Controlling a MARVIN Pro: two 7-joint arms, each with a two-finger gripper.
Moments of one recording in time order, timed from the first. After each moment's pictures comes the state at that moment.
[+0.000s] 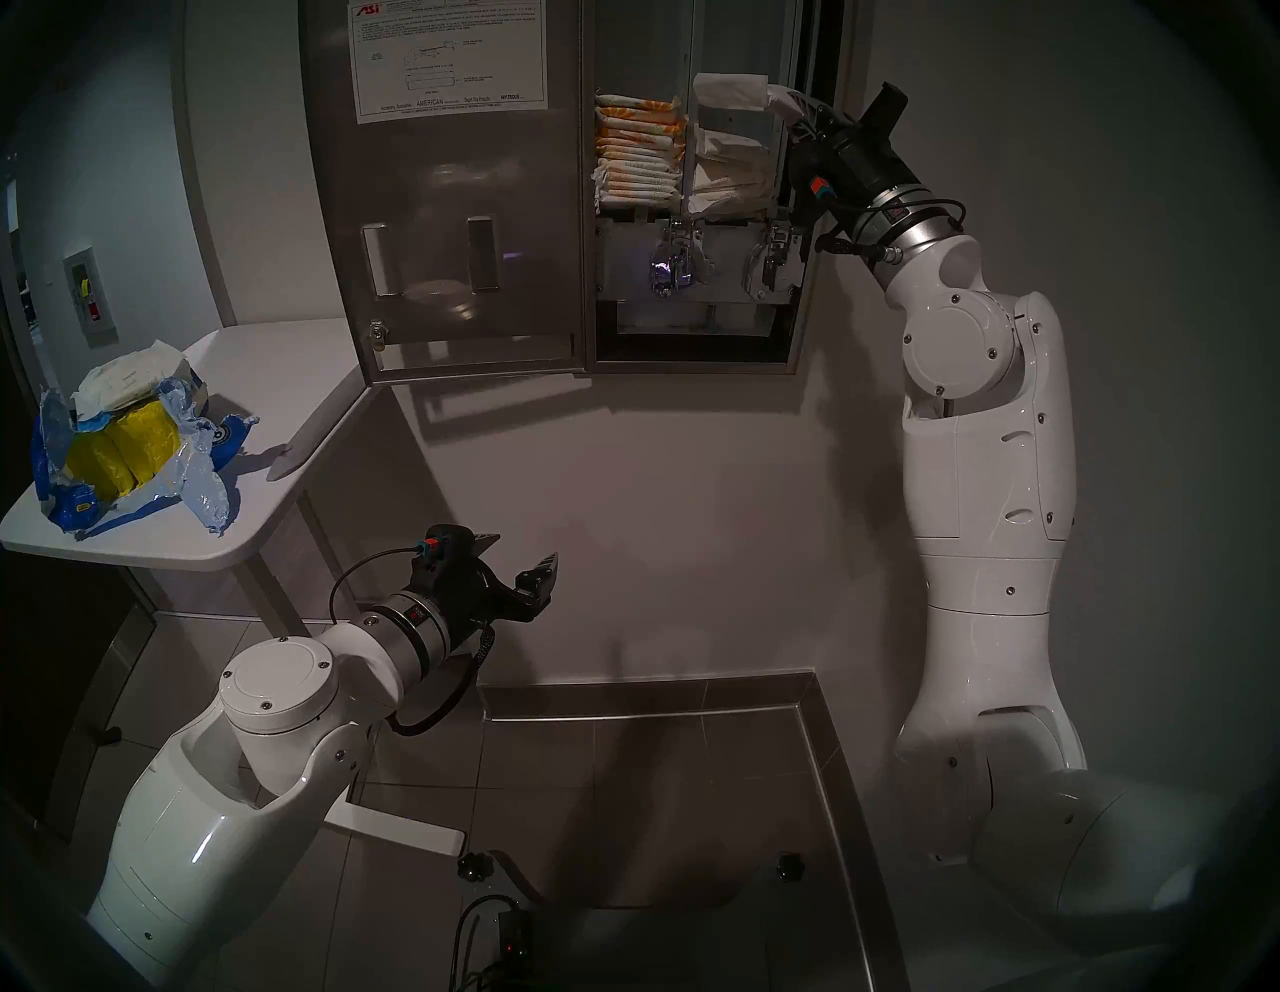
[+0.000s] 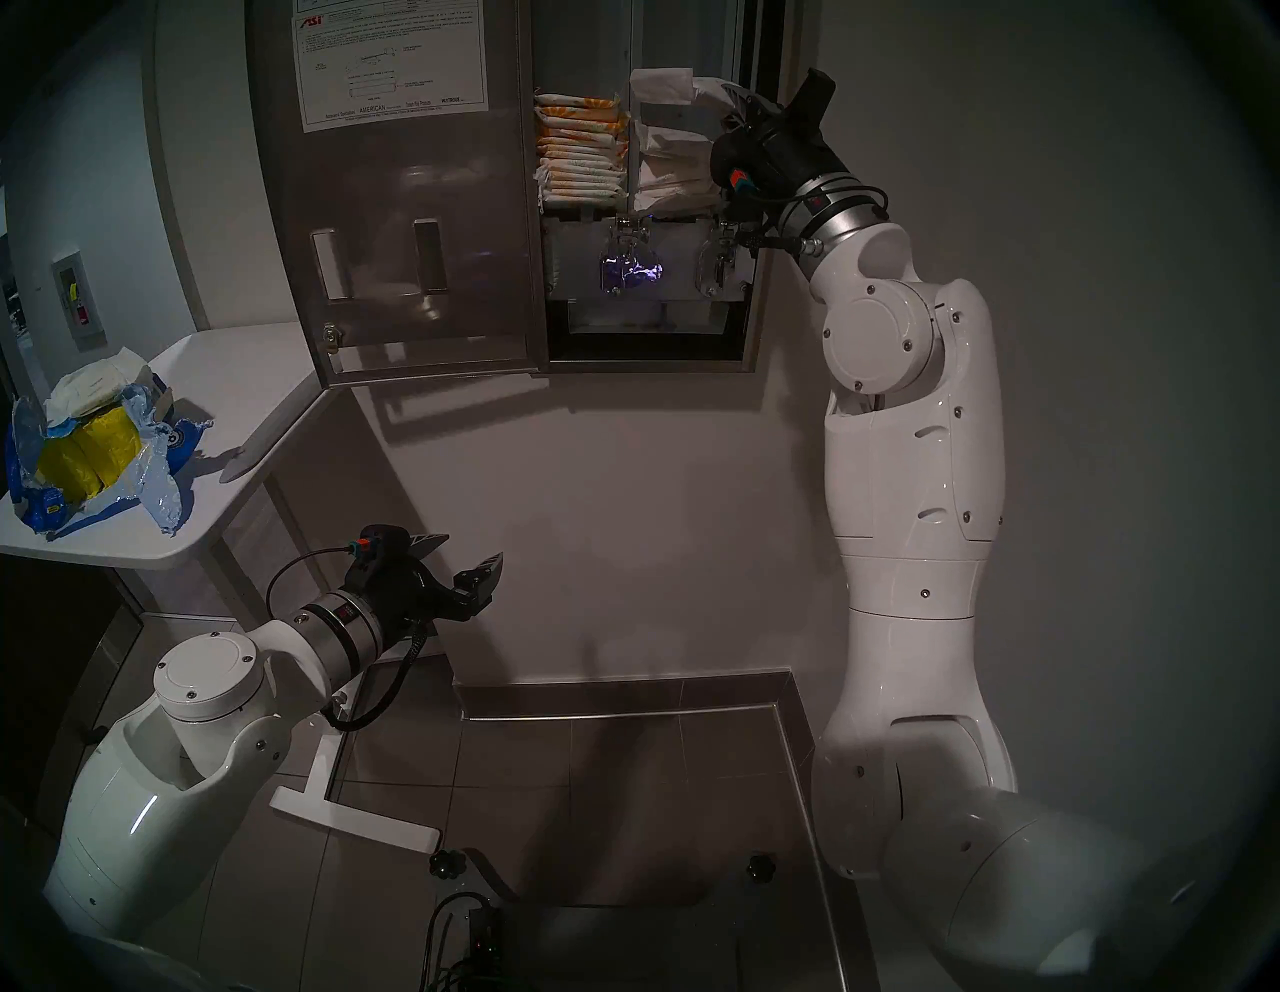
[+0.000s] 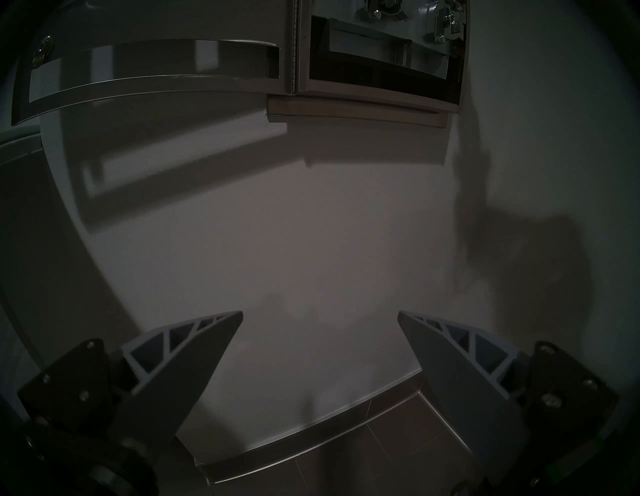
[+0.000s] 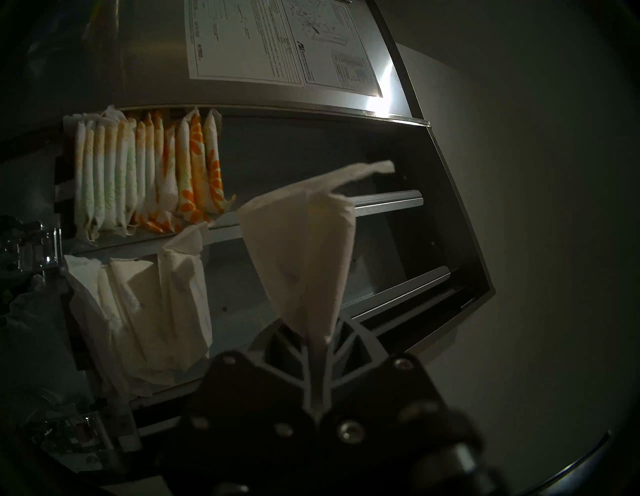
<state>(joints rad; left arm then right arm) 1.93 -0.93 -1.50 -2.17 -0.59 0.36 0.00 -0.91 -1.51 1.60 -1.73 -1.07 -0.29 0.34</state>
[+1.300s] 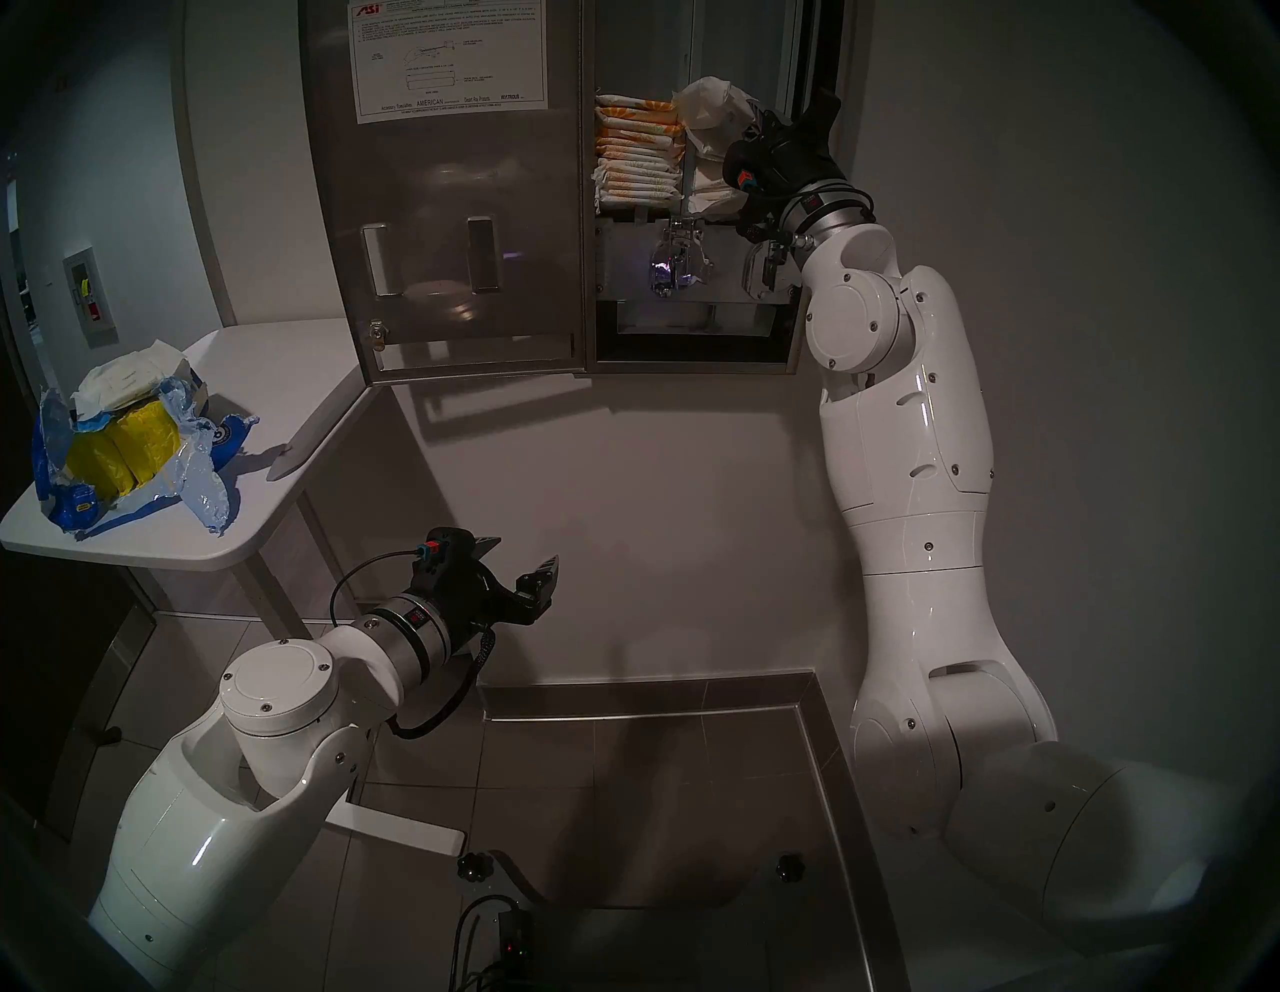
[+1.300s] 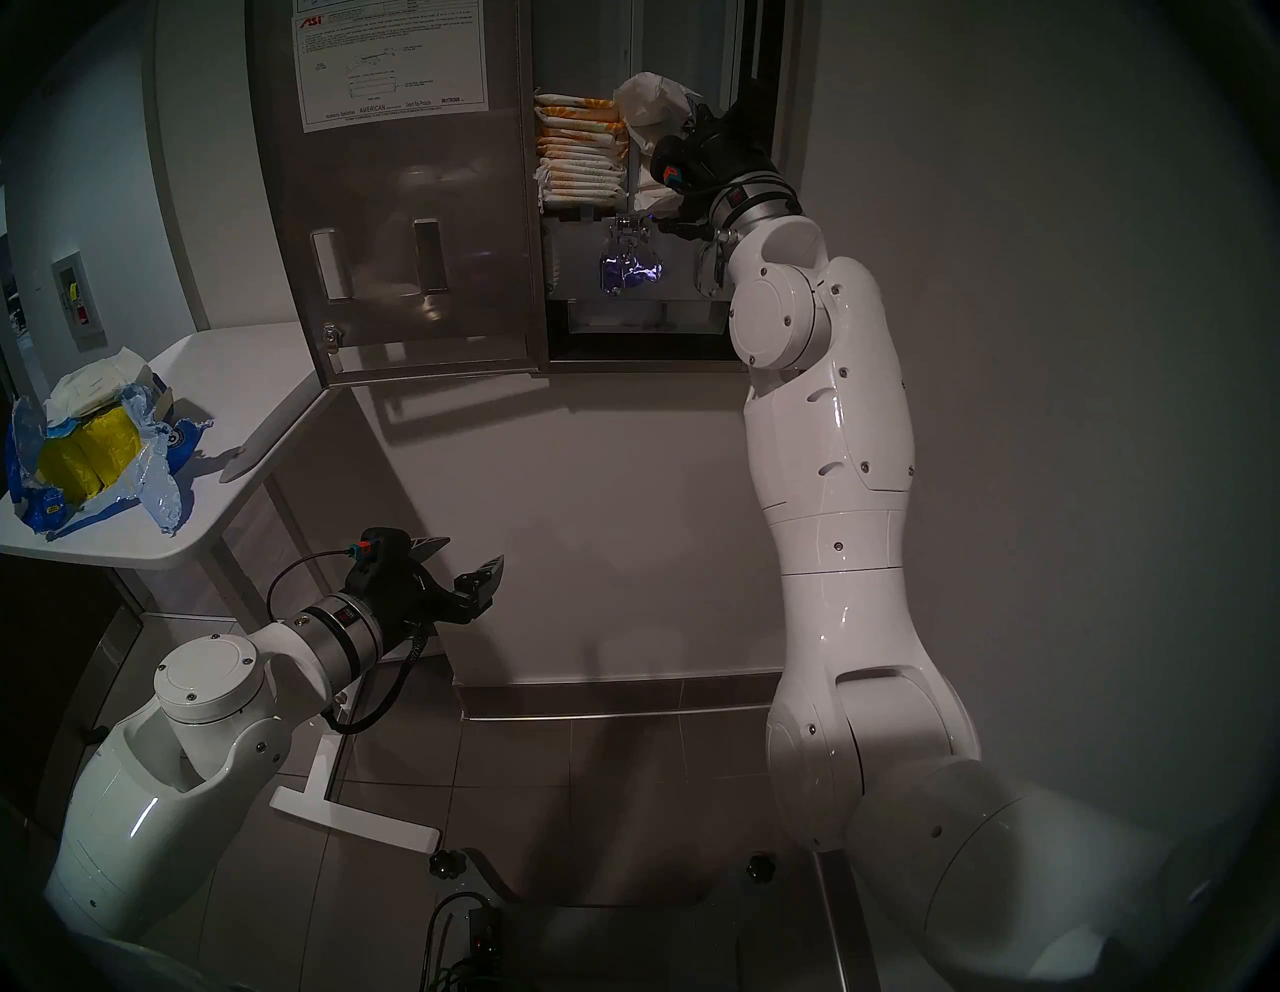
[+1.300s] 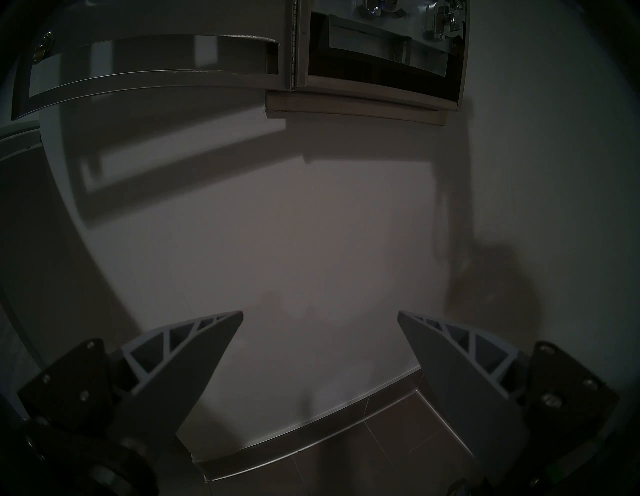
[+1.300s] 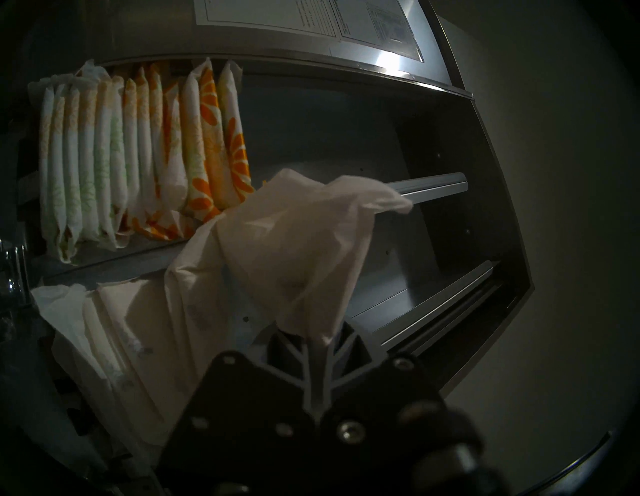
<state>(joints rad) 1.94 -0.94 -1.50 -2.17 -0.59 0.36 0.00 -0.81 -1.61 1.51 -1.54 -1.24 -0.15 0.19</state>
